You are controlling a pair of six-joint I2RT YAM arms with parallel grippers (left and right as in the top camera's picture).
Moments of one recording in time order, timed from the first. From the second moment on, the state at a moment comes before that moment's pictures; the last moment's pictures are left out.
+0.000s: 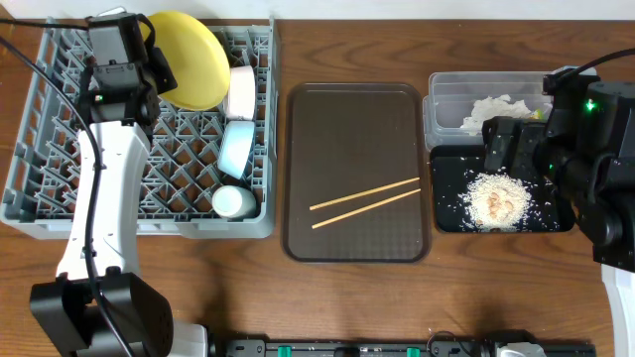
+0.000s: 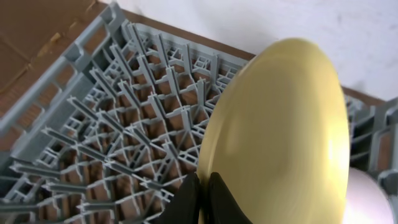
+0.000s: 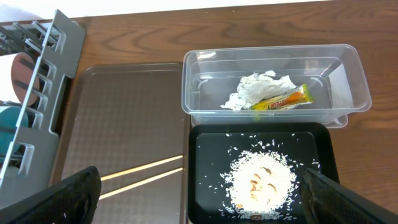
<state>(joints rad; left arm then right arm) 0.12 1.63 1.48 -0.55 -0.23 -0.20 0.08 1.17 1.54 -1.12 -0.03 0.16</state>
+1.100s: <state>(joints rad) 0.12 1.69 1.48 -0.53 -0.39 0.02 0.08 1.17 1.54 -1.12 -0.03 0.16</state>
